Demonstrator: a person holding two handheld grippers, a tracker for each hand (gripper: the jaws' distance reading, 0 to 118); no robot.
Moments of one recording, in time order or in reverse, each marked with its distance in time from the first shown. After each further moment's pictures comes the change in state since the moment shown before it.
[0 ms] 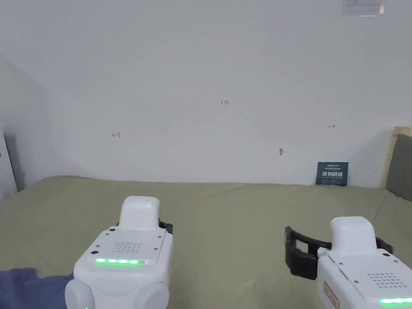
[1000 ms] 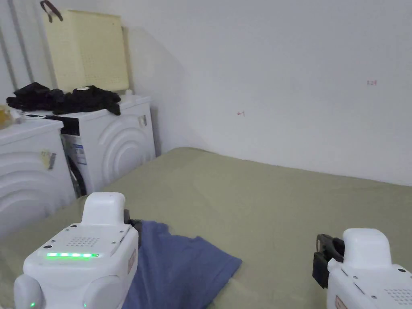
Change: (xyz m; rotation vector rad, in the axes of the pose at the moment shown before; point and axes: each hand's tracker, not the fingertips) left arm -0.210 -0.049 0.067 -0.114 0.478 0.107; right arm -0.182 -0.023 -0.055 -0.110 0.464 -0.021
